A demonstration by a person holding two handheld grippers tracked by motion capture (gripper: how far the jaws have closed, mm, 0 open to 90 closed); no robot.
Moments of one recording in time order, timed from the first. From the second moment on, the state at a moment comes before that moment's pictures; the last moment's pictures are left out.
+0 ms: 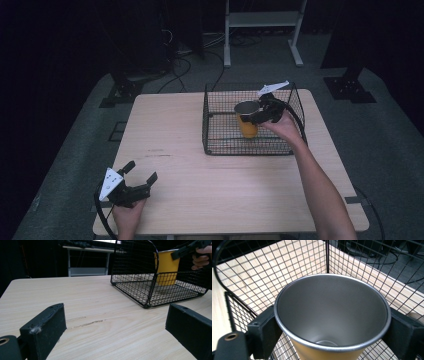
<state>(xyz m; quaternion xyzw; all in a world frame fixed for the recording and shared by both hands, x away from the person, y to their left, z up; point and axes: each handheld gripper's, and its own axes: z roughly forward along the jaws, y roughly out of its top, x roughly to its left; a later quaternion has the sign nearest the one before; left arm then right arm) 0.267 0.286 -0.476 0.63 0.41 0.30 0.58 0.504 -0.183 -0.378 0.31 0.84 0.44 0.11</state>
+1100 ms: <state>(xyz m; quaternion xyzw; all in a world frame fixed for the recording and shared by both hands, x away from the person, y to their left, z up) 0.267 0.286 -0.476 0.63 0.41 0.30 0.58 0.511 -0.168 -0.388 0.30 0.86 0.38 0.15</state>
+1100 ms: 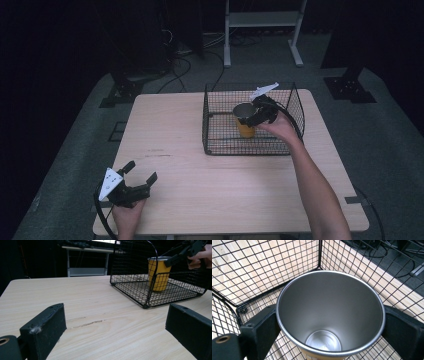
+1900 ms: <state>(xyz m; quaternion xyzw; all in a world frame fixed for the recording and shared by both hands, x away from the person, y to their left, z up) 0.267 0.286 -0.476 0.64 0.41 0.30 0.58 0.505 -0.173 -0.376 0.30 0.85 0.41 0.15</state>
